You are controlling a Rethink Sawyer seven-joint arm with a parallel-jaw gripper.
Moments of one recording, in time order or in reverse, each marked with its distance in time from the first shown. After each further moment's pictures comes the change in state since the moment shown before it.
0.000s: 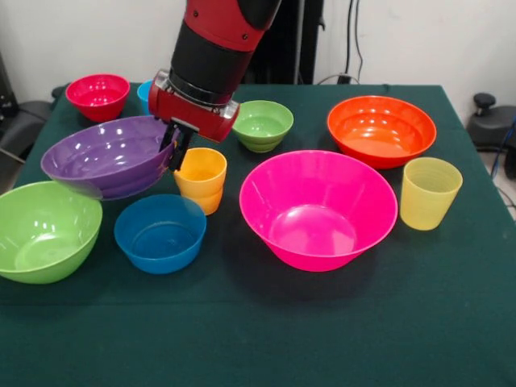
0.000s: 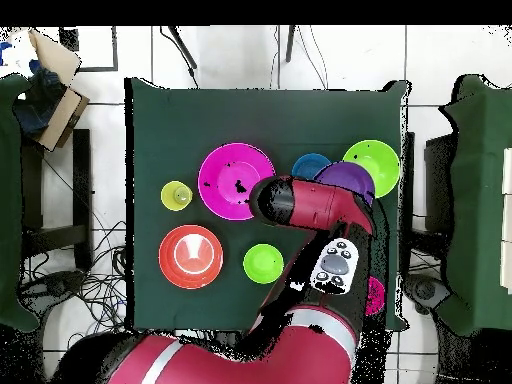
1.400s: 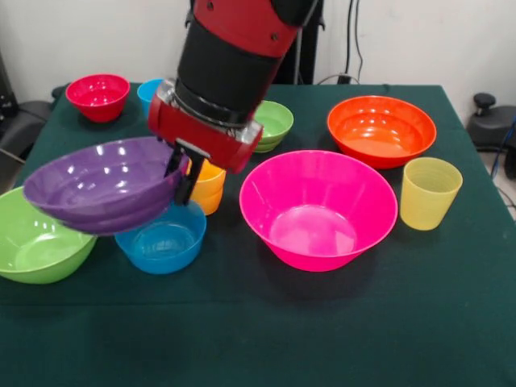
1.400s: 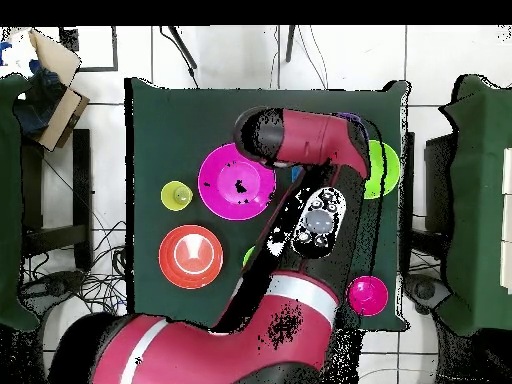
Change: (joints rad) arm 0.038 0.106 -0.038 -0.378 0.088 0.284 0.110
